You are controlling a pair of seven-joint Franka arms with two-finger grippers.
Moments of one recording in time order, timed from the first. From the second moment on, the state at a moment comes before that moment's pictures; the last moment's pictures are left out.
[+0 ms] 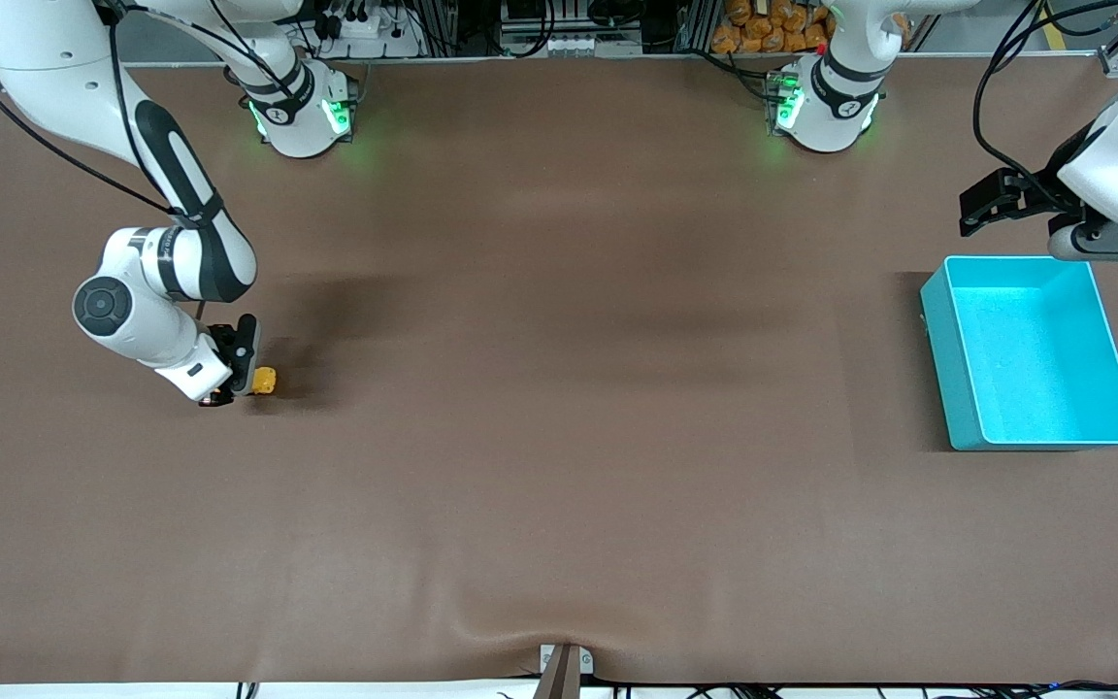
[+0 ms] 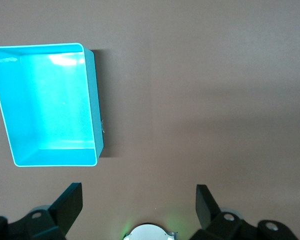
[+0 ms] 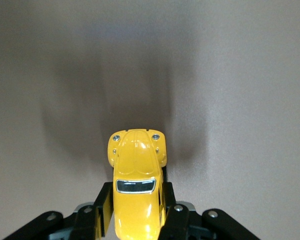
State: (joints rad) left arm -0.03 -0.03 -0.08 -1.60 0.02 1.47 -0.06; right arm 0.02 0.40 -0.08 -2.20 -0.04 2.56 -1.56
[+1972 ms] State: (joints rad) left arm -0.02 -0.02 -0.06 -1.57 0.02 1.47 -0.06; right arm -0.18 0.45 -0.08 -2.13 -0.04 2.55 -1.74
